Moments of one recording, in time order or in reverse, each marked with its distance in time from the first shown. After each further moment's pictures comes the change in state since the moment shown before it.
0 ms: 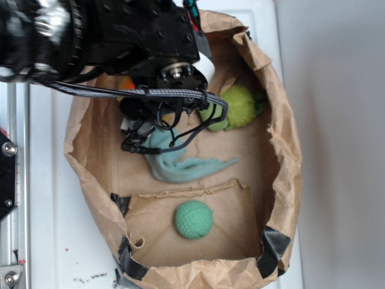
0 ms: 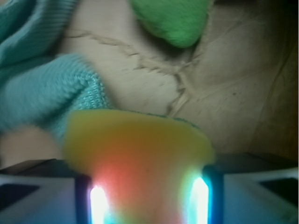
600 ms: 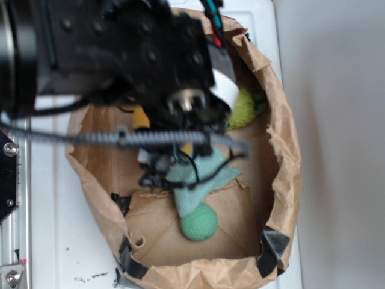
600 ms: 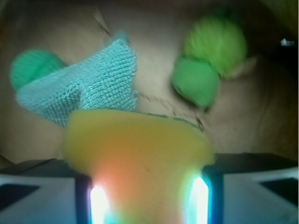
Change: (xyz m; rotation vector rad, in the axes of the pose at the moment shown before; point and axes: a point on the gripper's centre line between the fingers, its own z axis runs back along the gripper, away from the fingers) arm 0.041 -0.043 0.042 -0.010 -0.095 0.021
